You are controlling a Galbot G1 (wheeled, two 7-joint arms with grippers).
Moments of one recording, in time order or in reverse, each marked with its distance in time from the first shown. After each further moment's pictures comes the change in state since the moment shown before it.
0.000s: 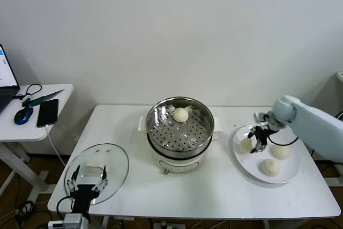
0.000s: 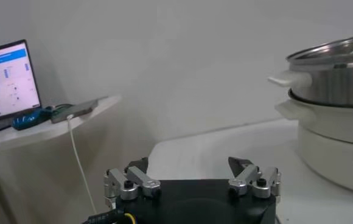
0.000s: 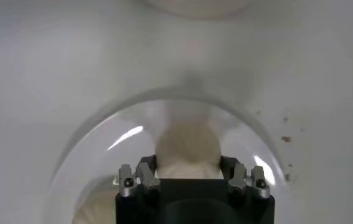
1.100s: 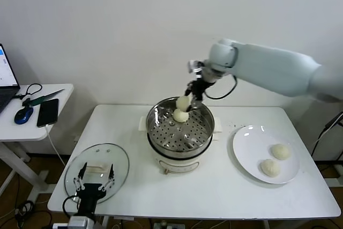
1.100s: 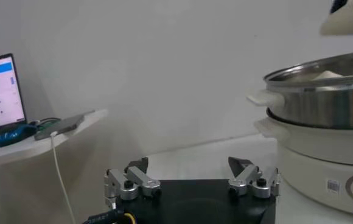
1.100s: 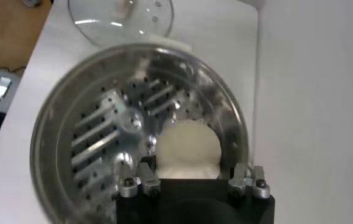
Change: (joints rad) left arm 0.036 0.017 0.057 -0.047 0.011 -0.028 -0.018; right arm 0.446 0.464 -0.437 0.124 0.571 -0.232 0.198
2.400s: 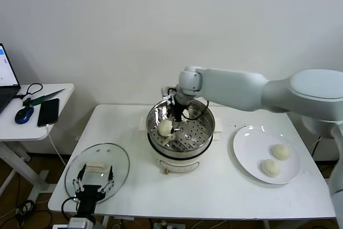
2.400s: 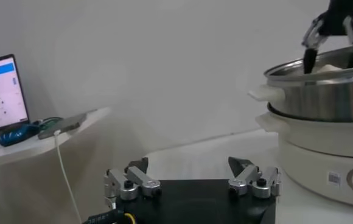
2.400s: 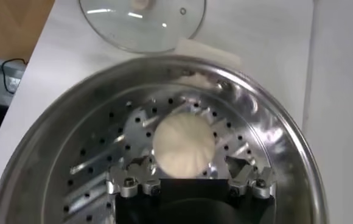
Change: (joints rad) left arm 0.009 -0.004 -0.005 -0.005 0.016 0.010 -0.004; right arm -0.045 0.024 -0.023 -0.007 -0.042 -0.005 0.002
